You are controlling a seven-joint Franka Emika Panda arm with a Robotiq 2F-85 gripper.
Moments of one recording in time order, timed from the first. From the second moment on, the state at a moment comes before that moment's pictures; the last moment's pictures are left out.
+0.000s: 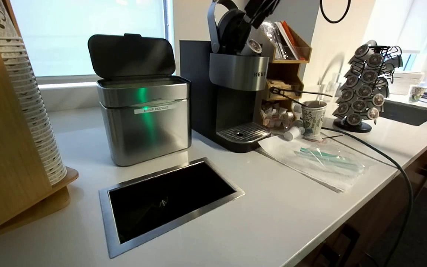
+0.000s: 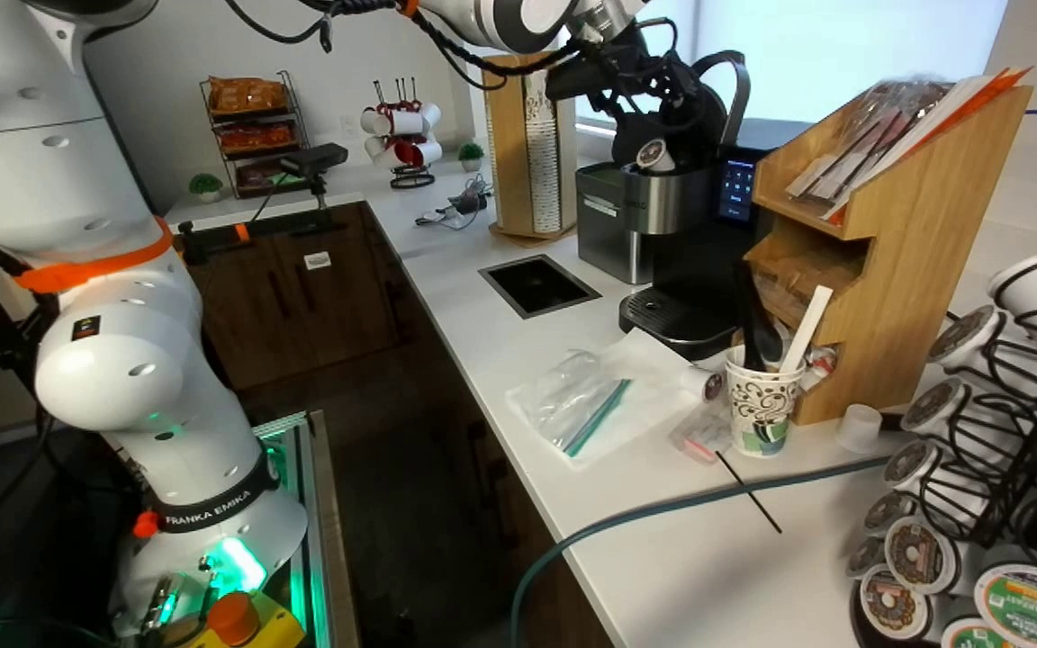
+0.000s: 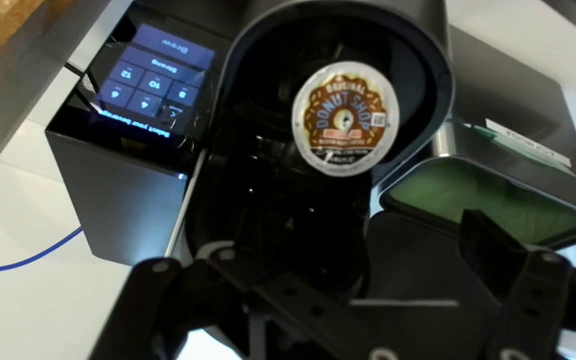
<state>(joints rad) 0.06 -0.01 0.04 -1.92 0.12 2.58 -0.47</state>
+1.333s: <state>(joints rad) 0.04 -0.01 0.06 -2.01 -0.11 2.64 0.09</state>
